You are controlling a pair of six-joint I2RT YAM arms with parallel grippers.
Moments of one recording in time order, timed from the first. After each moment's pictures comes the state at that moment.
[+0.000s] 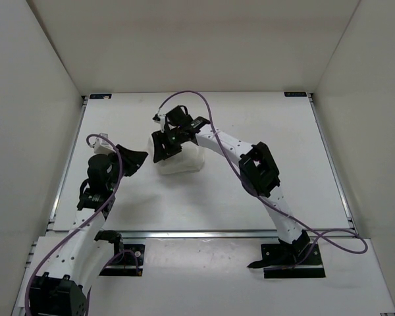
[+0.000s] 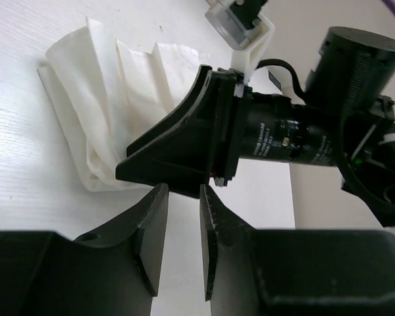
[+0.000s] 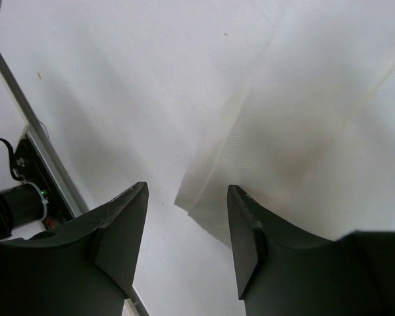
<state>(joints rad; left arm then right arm) -0.13 0.76 0.49 0.02 0.21 -0.86 0.78 2.34 2.09 -0.60 -0.53 0.32</state>
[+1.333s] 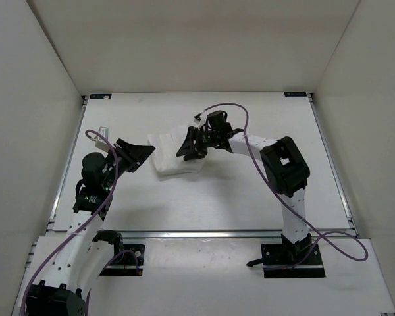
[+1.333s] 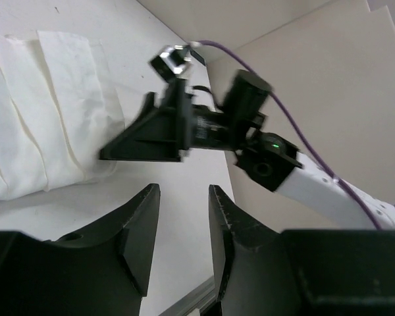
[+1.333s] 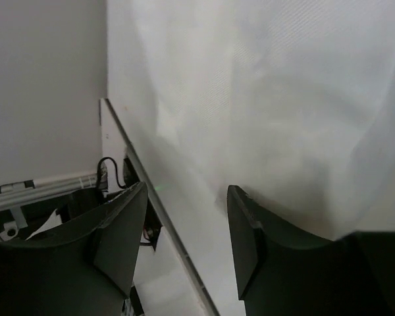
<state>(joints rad) -0.14 0.71 0.56 0.05 0.37 -0.97 0.55 2.12 1.46 -0.02 -0.79 0.75</state>
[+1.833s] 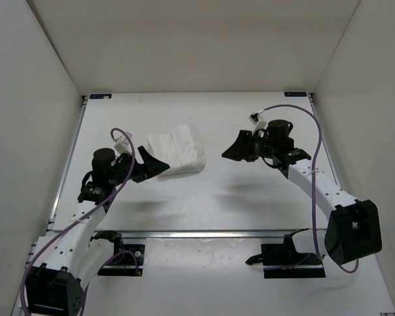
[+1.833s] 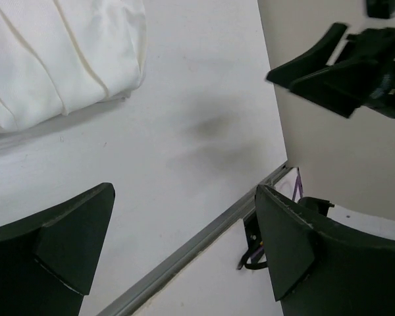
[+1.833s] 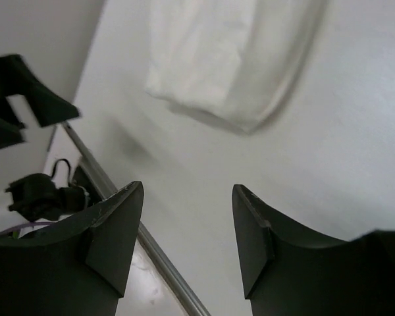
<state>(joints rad) -0.17 0.85 0.57 -0.13 0.60 -0.72 0.30 1.28 0.91 -0.07 -0.68 0.48</state>
